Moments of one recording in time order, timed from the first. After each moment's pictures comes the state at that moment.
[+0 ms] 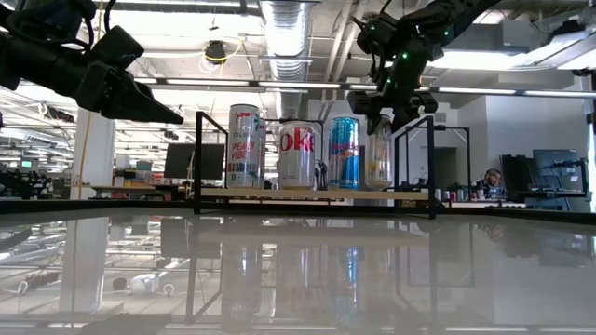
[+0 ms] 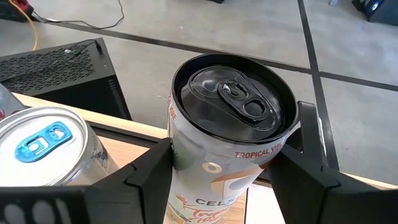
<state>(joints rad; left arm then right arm) 0.16 0.48 0.15 0.14 -0.19 0.19 -0.50 1.56 1.16 -0.36 0.74 0.50</state>
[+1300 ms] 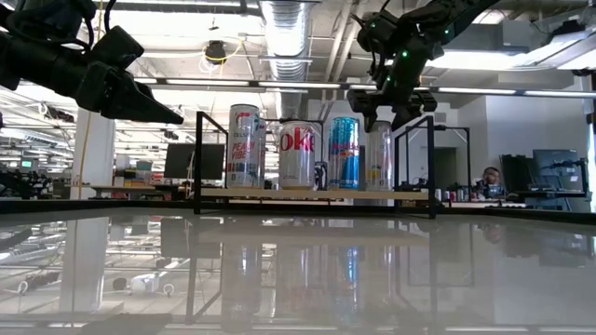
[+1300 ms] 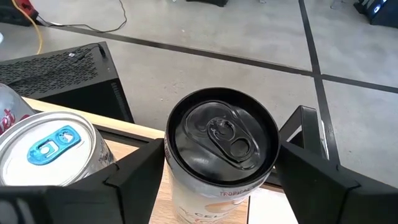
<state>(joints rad) 0.16 0.48 0.15 0.14 -0.19 0.19 -0.50 1.56 1.16 -0.36 0.74 0.50</state>
